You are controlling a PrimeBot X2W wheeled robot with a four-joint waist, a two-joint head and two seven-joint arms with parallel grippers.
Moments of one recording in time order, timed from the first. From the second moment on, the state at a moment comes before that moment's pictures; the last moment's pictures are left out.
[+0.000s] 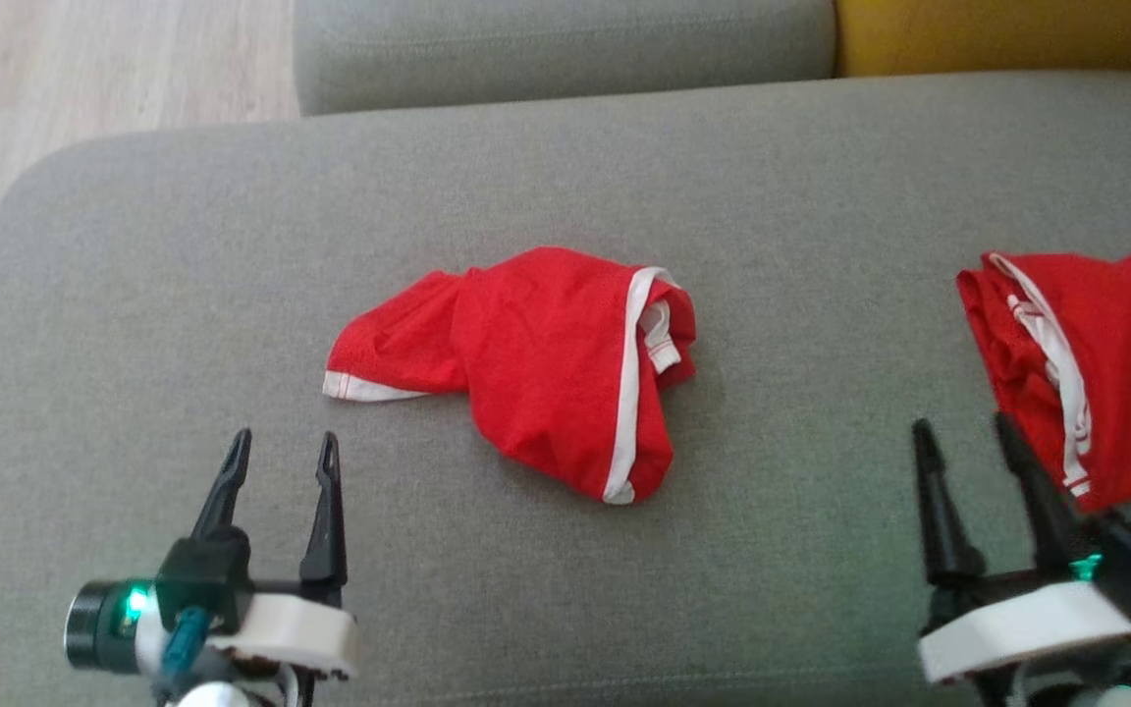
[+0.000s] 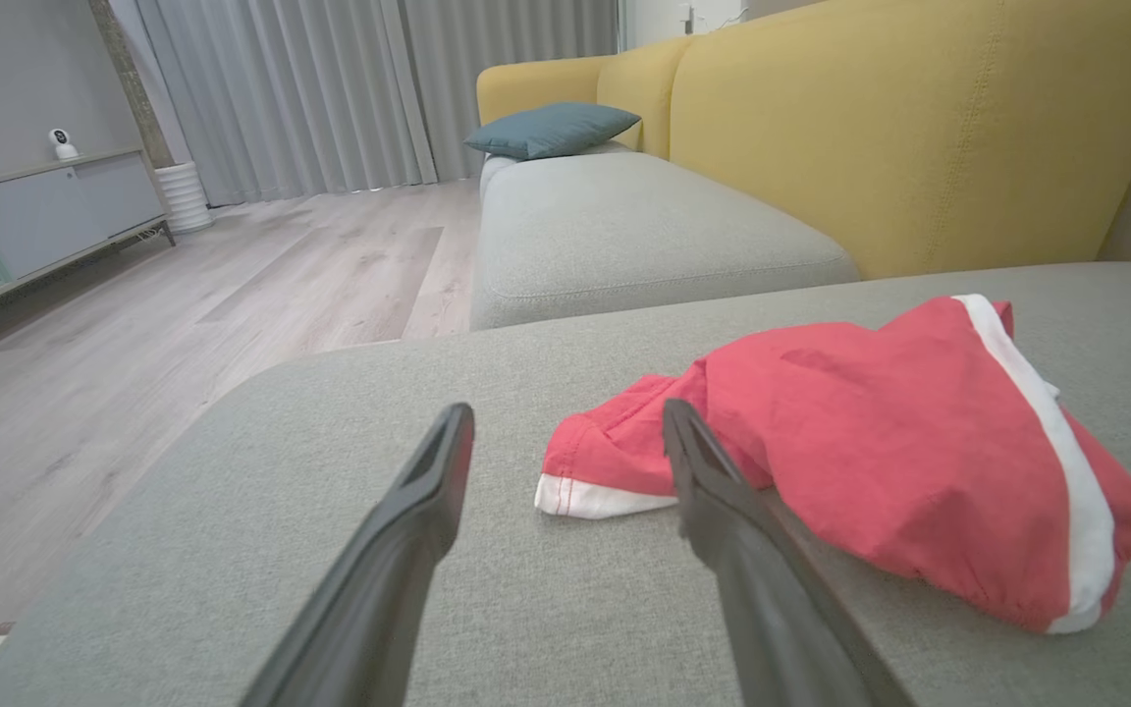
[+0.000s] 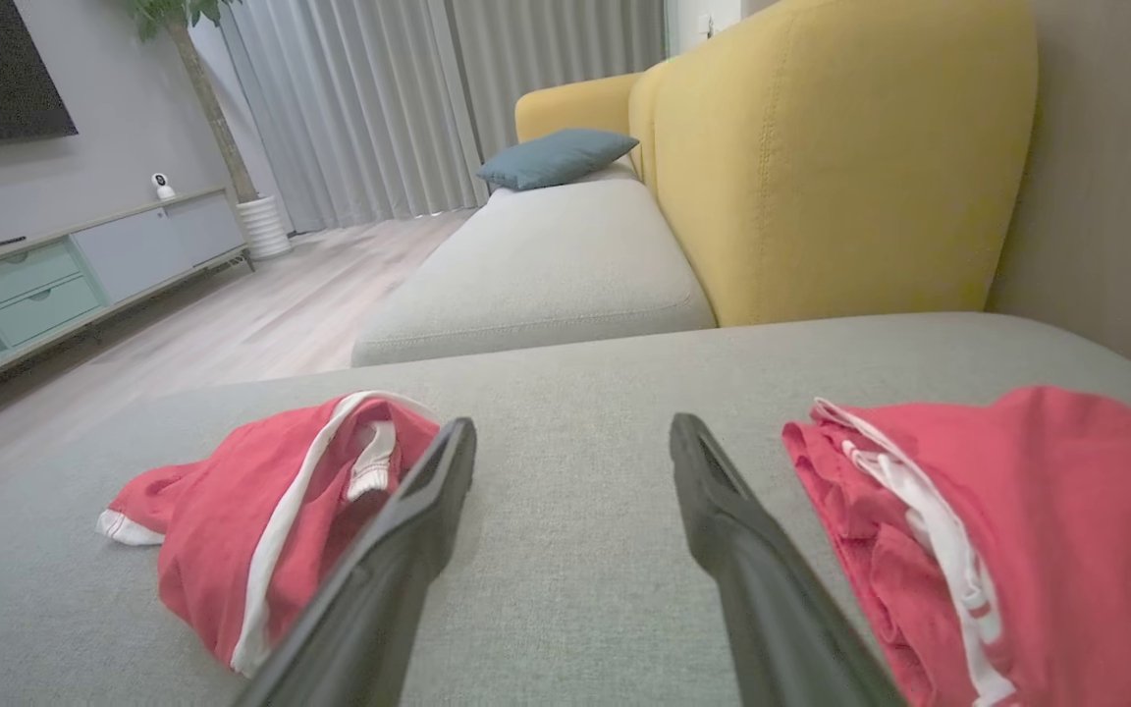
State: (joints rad) left arm 0.05 0.23 -0.33 0.06 -0.18 0.24 -0.26; right arm 0.18 -0.04 0.01 -0.16 0.19 0.13 0.02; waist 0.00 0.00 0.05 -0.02
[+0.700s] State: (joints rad) left arm -0.14 0.20 -0.35 0.03 -0.16 0.24 -0.26; right arm -0.18 -0.10 0.53 0.26 0.30 0.13 0.05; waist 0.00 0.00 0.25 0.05
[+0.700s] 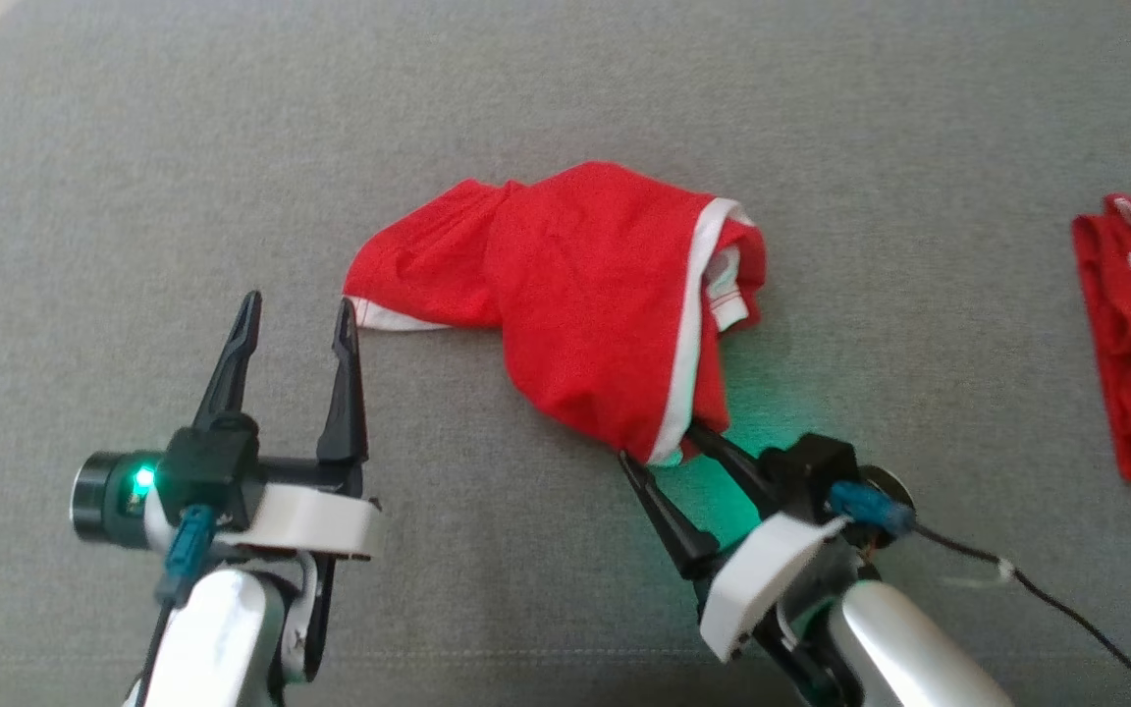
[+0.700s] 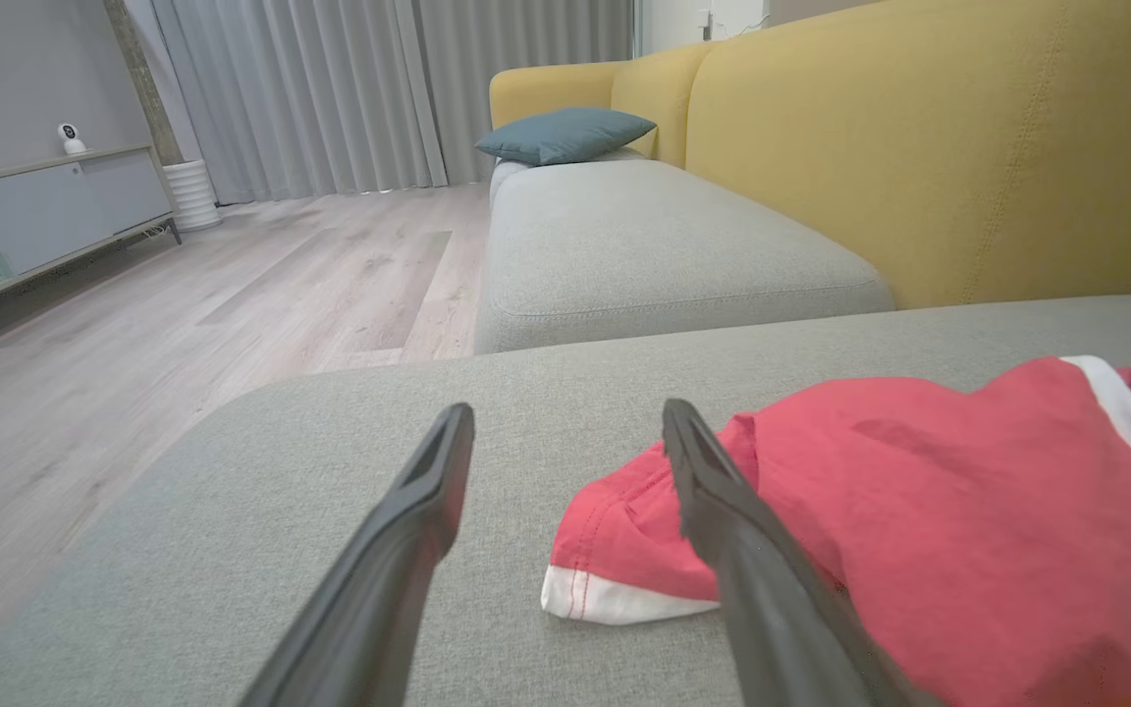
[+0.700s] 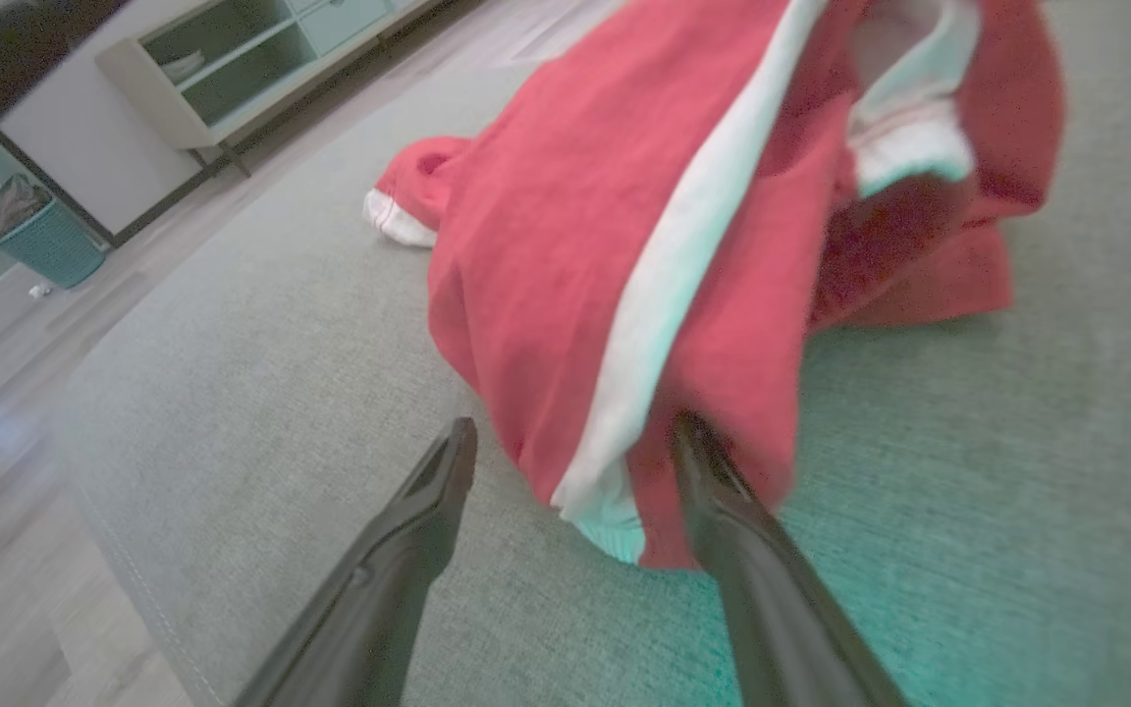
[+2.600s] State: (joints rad) left arm -0.05 0.16 -0.29 0.07 -0.12 0.19 -0.26; right arm 0.08 -0.10 0.05 -0.15 0.22 0.13 -0.10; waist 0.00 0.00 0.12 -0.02
